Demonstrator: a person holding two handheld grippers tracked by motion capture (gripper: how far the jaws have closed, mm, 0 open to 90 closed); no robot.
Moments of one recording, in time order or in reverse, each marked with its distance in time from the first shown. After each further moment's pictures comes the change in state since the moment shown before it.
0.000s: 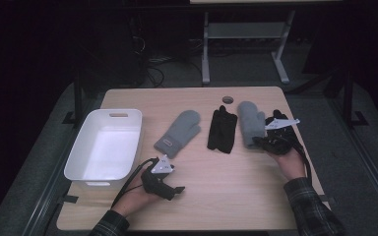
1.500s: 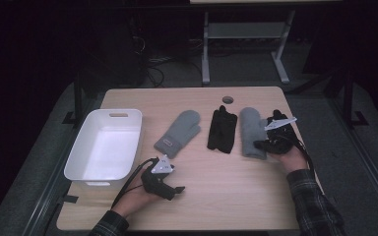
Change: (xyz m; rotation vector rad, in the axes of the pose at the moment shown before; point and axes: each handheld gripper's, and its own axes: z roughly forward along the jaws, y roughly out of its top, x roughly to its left) left arm 0.000 0.000 0.000 0.004 -0.001 -0.002; right arm -0.013 -0.007 0.010 0.119 0.067 0.002
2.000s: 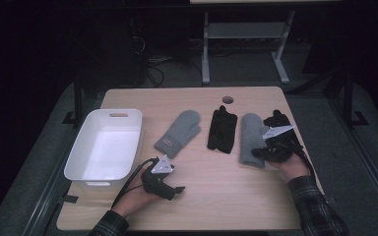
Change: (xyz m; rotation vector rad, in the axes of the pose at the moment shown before) left arm 0.000 0.000 0.000 -0.002 0.001 -0.001; right arm 0.024 -0.010 -0.009 0.026 0.046 -0.067
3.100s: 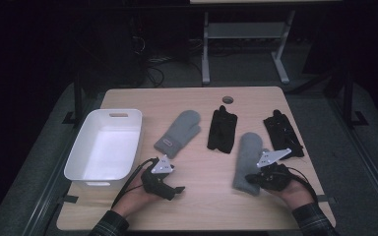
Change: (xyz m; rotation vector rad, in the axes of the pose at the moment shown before) left arm 0.000 0.000 0.000 -0.003 0.003 0.000; right arm 0.077 -0.027 -0.022 0.041 0.108 -0.122
